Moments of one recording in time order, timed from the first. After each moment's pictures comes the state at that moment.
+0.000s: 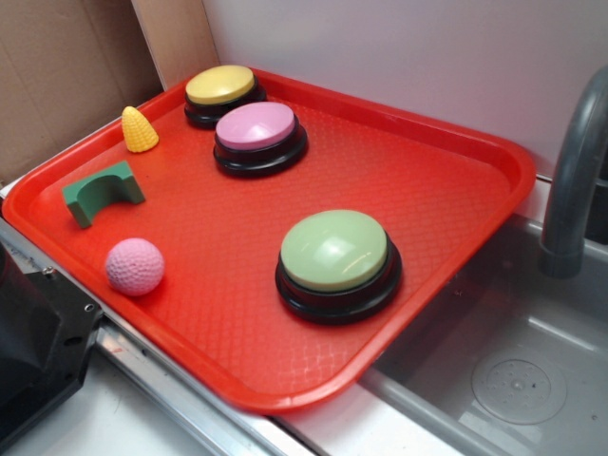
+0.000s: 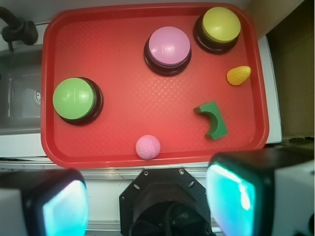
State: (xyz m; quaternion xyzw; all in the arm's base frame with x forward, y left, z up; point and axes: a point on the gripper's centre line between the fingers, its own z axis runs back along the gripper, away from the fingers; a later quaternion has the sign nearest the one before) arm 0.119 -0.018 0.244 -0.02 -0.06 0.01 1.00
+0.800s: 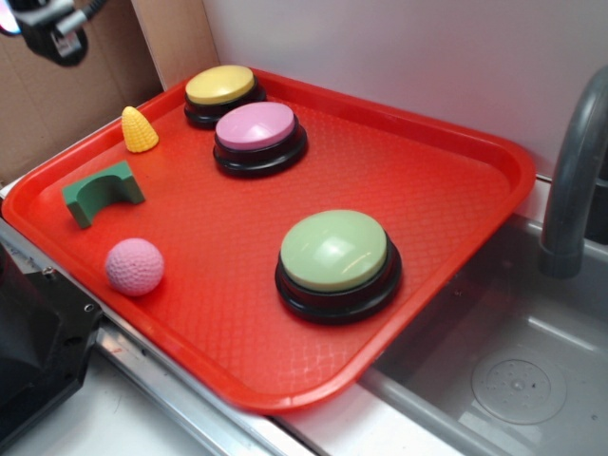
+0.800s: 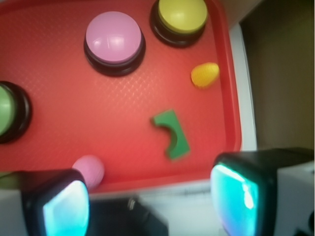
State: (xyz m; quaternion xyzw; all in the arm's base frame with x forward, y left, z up) arm 0.158 0.052 0.156 0.05 -0.06 -0.02 1.00
